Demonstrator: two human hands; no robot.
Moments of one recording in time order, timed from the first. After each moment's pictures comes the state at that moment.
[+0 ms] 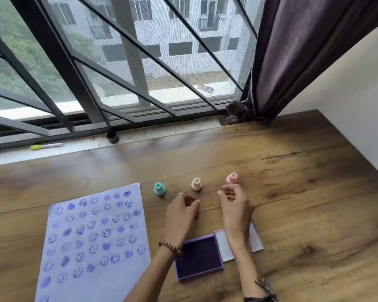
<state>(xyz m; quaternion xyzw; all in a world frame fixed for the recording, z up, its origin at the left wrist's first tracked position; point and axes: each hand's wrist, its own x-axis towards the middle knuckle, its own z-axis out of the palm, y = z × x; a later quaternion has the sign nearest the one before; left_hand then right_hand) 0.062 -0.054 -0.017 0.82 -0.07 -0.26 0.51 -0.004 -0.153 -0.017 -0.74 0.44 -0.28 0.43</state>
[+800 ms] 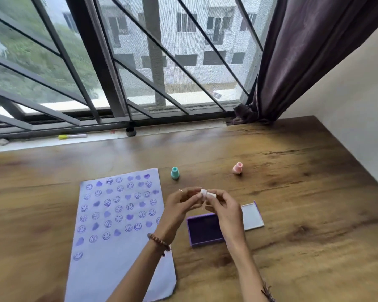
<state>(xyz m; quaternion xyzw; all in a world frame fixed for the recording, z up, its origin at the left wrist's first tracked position) 0.038 0.013 0.016 0.63 -0.12 -0.34 0.69 -0.043 -0.084 0.015 -0.64 0.32 -0.19 0.67</state>
